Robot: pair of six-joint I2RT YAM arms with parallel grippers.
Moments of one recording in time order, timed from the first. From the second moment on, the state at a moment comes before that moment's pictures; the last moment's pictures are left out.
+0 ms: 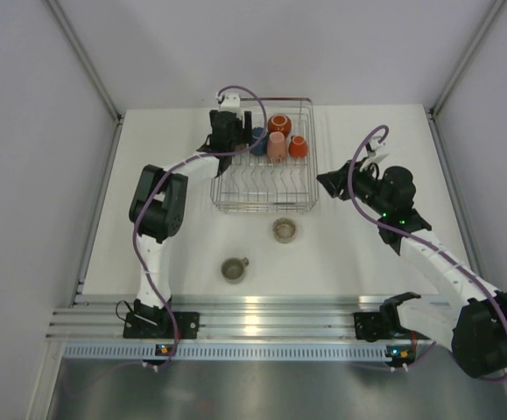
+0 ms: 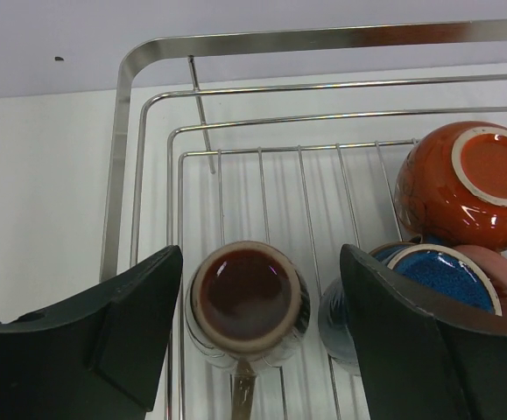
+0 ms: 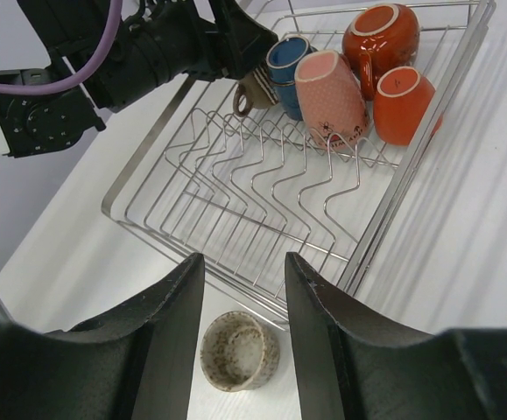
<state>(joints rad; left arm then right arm) -0.36 2.16 1.53 0.36 -0.25 -0.12 0.29 1.06 0.63 0.31 -0.37 0.42</state>
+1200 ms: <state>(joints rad) -0.46 1.59 1.27 0.40 -0.23 -0.13 0.29 0.96 0.60 0.26 -0.37 0.42</state>
